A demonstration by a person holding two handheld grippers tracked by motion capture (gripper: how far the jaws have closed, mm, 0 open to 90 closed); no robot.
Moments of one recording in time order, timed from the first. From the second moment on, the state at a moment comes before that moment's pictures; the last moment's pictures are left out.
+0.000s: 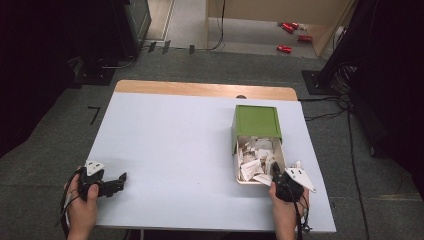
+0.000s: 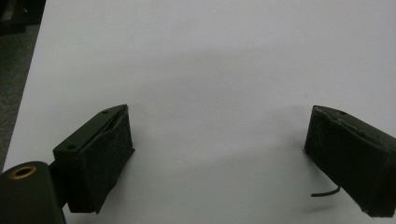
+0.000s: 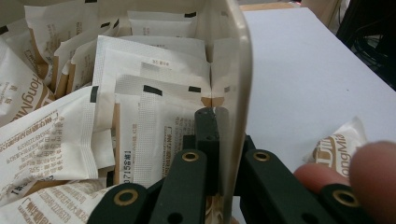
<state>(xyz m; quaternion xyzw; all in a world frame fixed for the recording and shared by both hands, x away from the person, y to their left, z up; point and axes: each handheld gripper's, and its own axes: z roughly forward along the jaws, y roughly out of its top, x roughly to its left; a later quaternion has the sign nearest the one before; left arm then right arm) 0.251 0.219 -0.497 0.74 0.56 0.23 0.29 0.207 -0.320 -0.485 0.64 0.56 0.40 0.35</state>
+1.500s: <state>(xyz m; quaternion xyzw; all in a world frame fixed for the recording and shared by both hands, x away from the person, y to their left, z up) 0.251 0.219 -0.497 0.74 0.56 0.23 0.29 0.184 -0.331 -0.472 0.63 0.59 0.42 0.29</state>
